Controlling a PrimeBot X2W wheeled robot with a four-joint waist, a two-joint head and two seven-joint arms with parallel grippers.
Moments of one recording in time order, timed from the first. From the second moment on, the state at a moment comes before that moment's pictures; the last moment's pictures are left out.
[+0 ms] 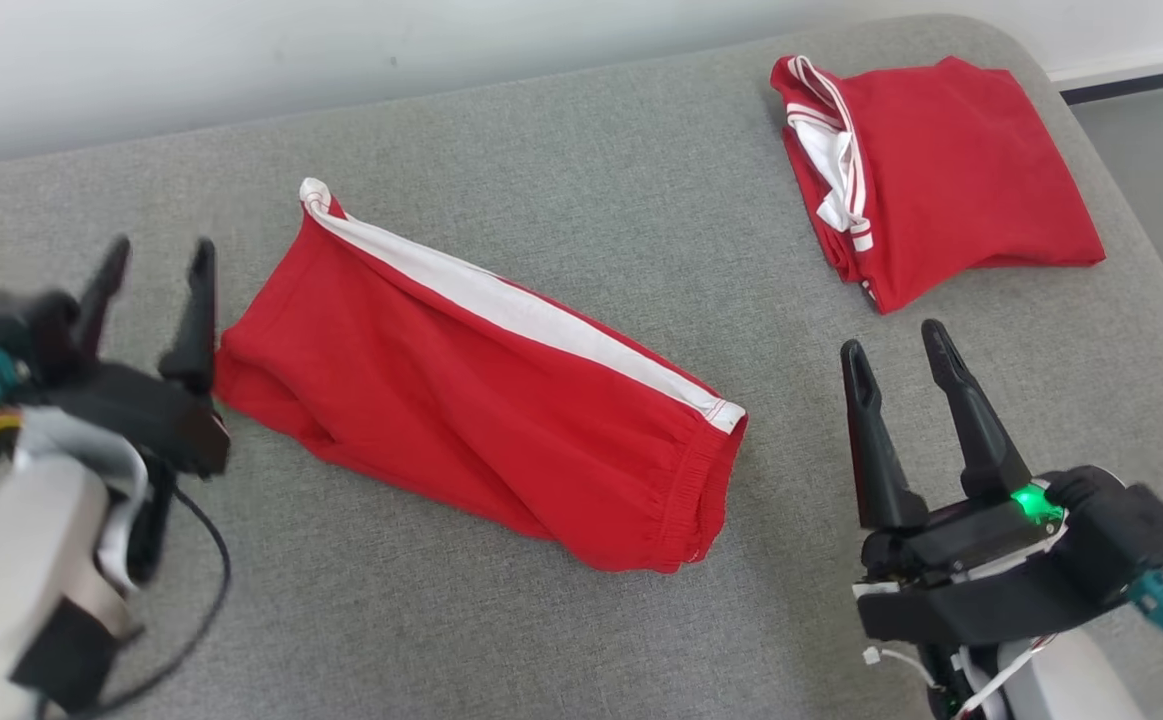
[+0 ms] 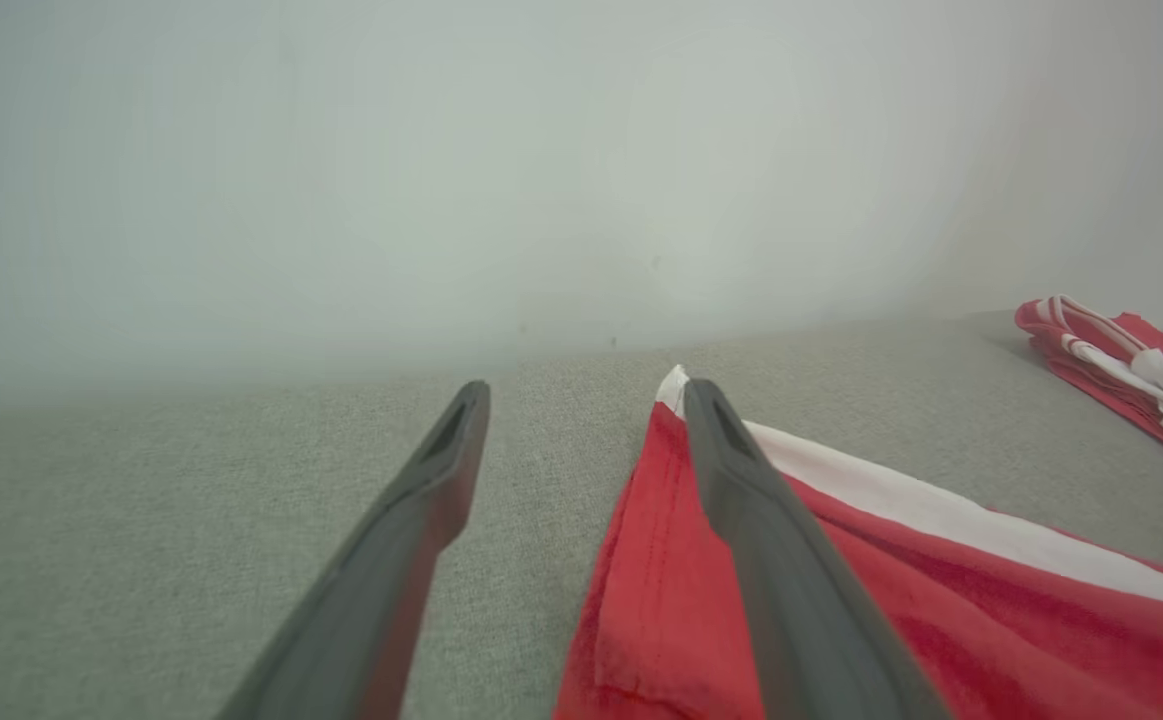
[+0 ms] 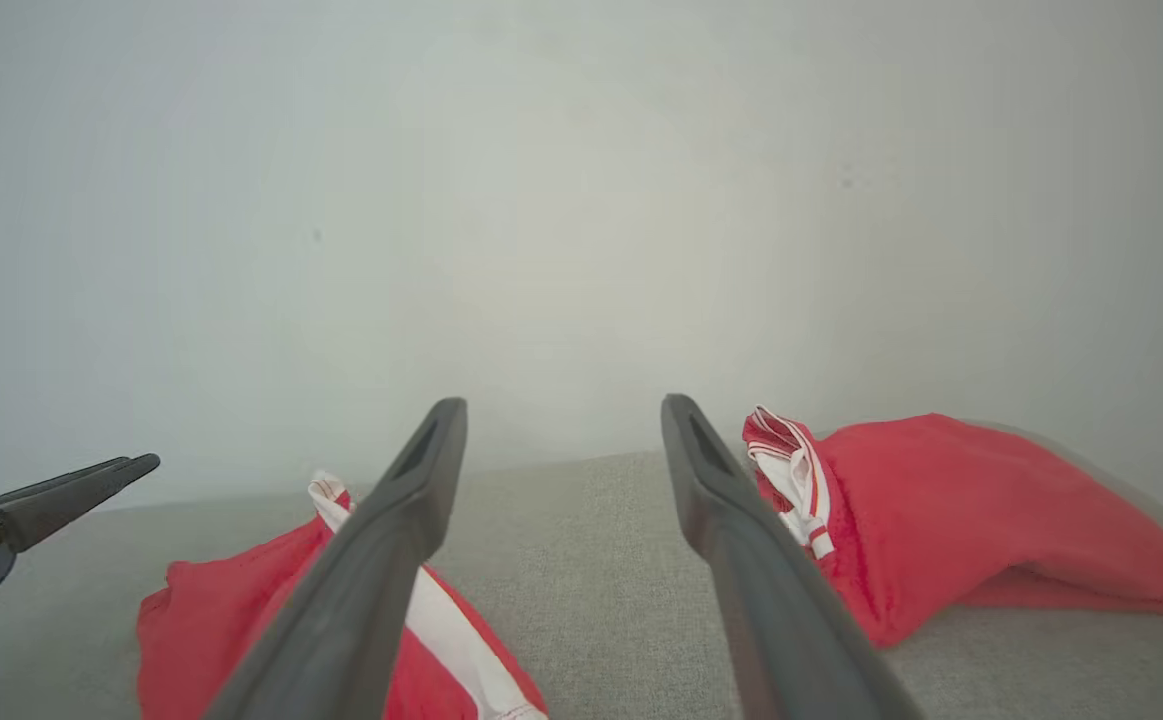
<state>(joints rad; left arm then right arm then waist) -0.79 0.48 -0.55 0.67 -0.79 -0.04 -0.26 -0.21 -0.19 0.19 -0.05 0.37 0.13 -0.26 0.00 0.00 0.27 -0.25</state>
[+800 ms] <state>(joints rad) -0.77 0.41 -0.61 0.94 -0.73 -0.11 -0.16 -0.13 -0.06 0.14 -0.03 0.19 0.13 -0.26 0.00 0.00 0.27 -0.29</state>
